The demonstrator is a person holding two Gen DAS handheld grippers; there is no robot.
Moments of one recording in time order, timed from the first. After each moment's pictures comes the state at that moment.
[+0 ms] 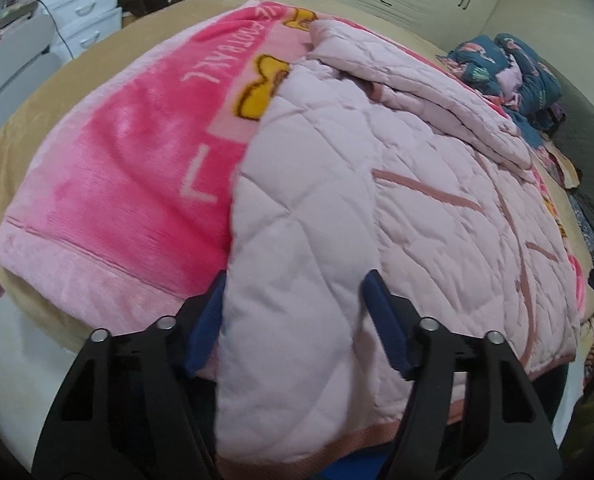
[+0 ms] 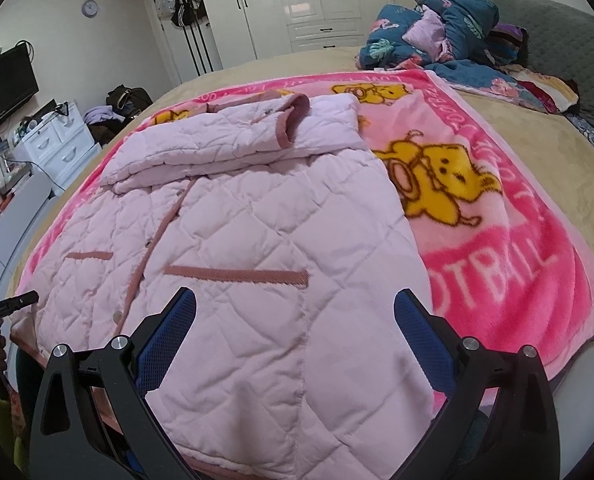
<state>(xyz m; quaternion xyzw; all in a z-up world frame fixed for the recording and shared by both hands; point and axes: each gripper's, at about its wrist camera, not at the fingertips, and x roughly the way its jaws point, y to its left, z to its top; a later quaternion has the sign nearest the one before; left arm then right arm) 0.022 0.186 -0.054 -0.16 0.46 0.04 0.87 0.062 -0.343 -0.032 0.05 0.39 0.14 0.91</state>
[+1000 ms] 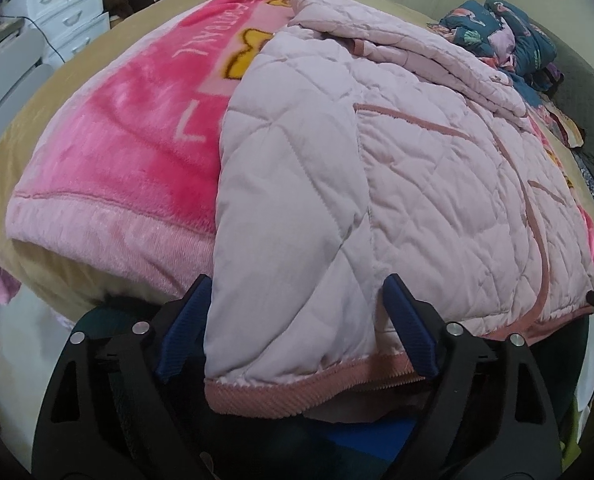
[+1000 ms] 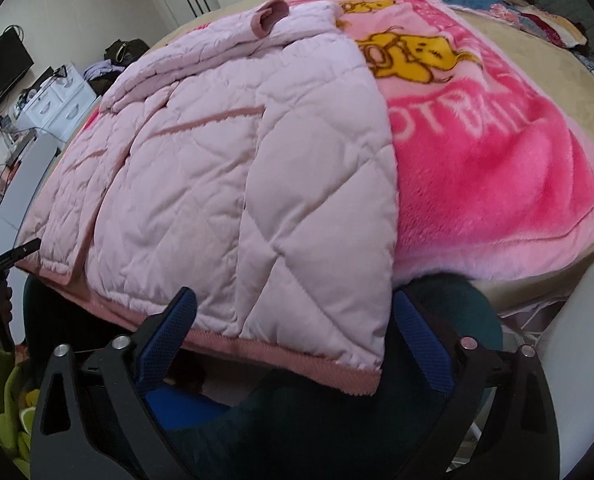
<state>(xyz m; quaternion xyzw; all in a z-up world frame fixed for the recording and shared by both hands) -0.007 0.162 -0.068 -0.11 0.49 0.04 0.86 0.002 -0.381 -0.092 0.04 0.51 0.17 0.84</state>
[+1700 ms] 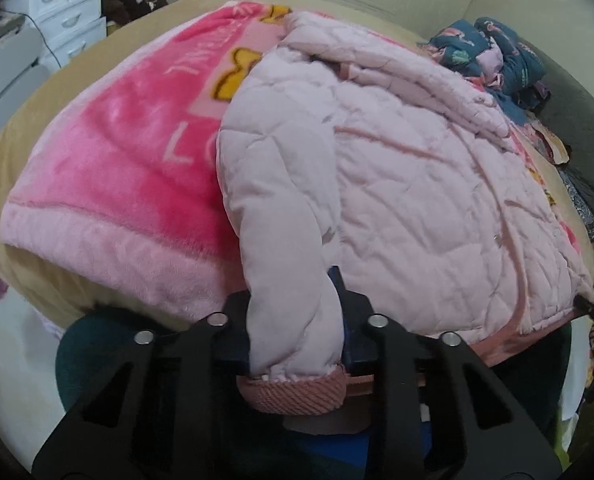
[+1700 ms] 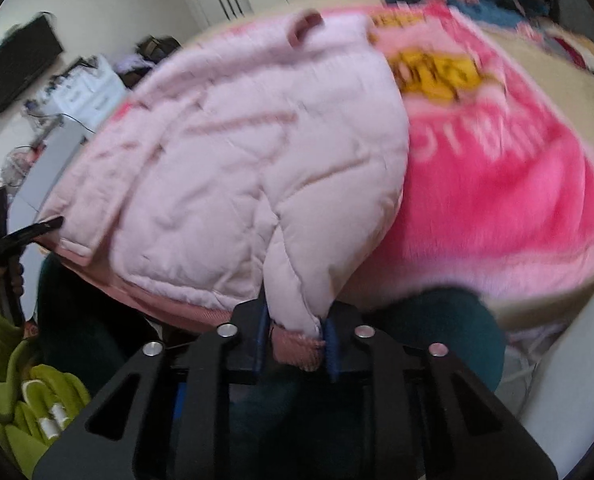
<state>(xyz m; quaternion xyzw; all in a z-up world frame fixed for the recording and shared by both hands) -0.008 0.156 -0.049 -0.13 0.45 0.02 0.88 -0.012 -0.388 -0.059 0.04 0.45 0.23 0.86</state>
